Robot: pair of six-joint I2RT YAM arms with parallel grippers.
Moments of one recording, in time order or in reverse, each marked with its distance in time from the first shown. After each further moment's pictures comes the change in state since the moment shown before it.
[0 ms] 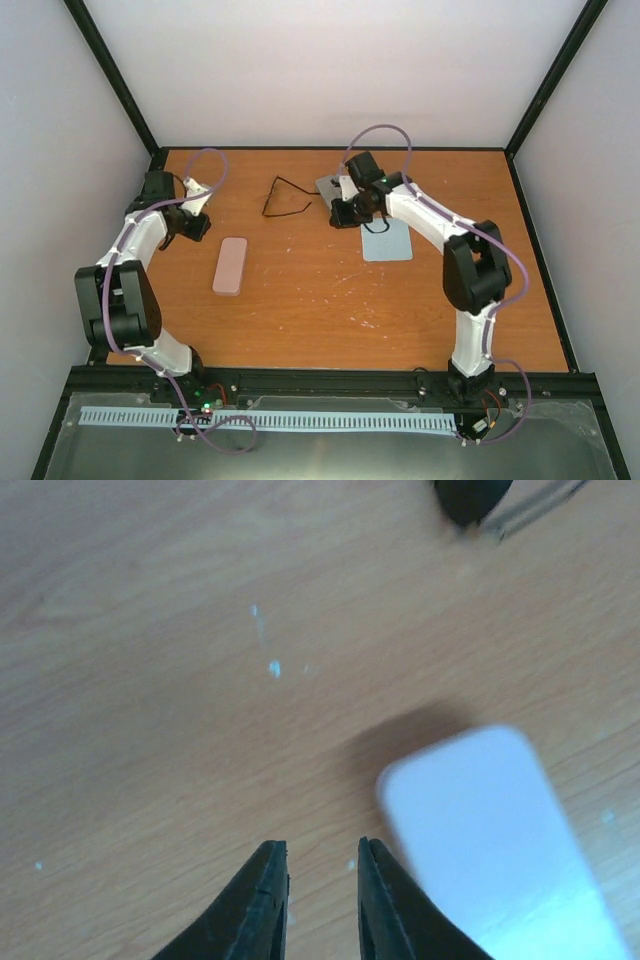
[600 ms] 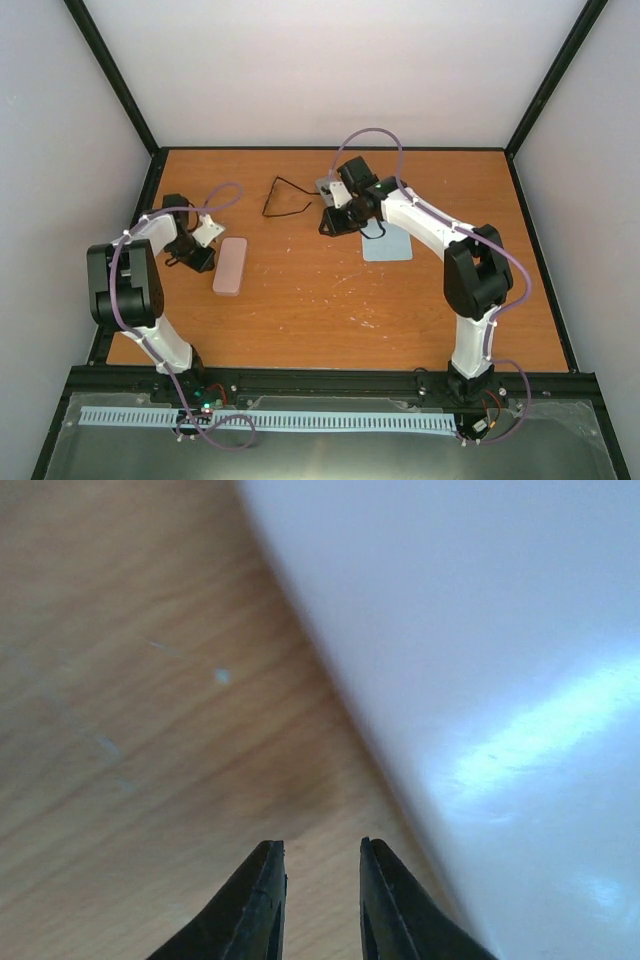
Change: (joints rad) left arm 0.000 0.153 -0.066 -0.198 -0.134 0.160; right arm 0.059 -0.090 -0.039 -0.001 -0.028 -0.066
